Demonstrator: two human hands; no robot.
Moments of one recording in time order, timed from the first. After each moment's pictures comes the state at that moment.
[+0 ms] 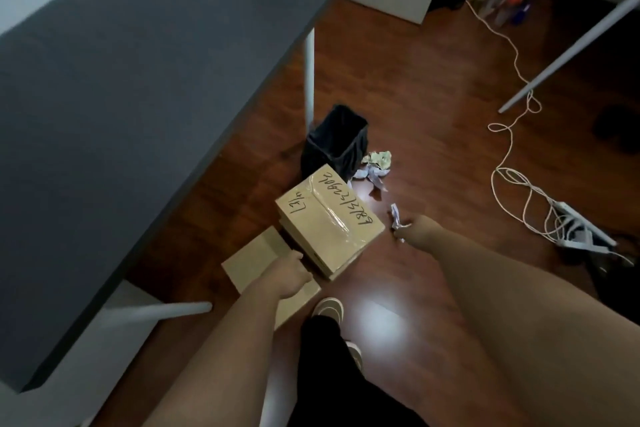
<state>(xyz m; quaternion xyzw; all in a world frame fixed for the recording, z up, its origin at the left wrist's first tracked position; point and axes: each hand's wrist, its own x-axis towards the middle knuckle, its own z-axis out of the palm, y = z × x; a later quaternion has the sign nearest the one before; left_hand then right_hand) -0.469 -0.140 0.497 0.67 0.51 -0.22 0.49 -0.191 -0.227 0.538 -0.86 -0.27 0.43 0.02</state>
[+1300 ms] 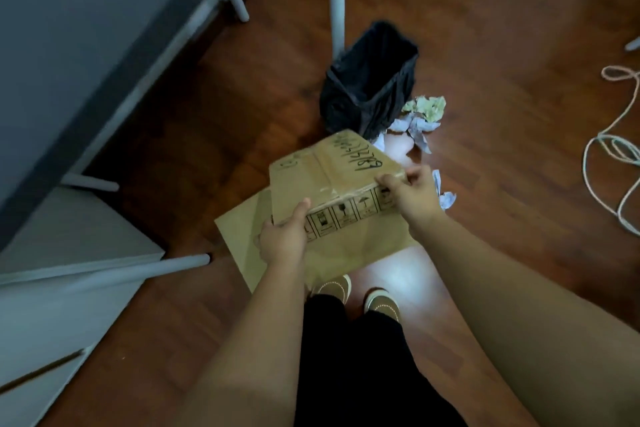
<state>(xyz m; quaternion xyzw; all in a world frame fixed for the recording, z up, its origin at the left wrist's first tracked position) -0.371 -0.126 0.379 0.23 0.83 0.16 0.48 -0.167 -0.154 0.356 -0.77 -0.09 0.47 0.43</state>
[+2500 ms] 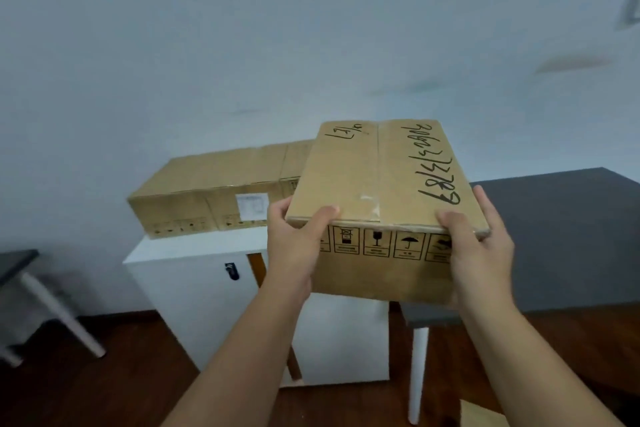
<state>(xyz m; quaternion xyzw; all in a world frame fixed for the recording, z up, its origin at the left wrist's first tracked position) -0.872 -0.341 0.919 0.25 0.62 0.70 0.27 -0.688 -0.264 0.891 -0.39 -0.46 0.53 0.60</state>
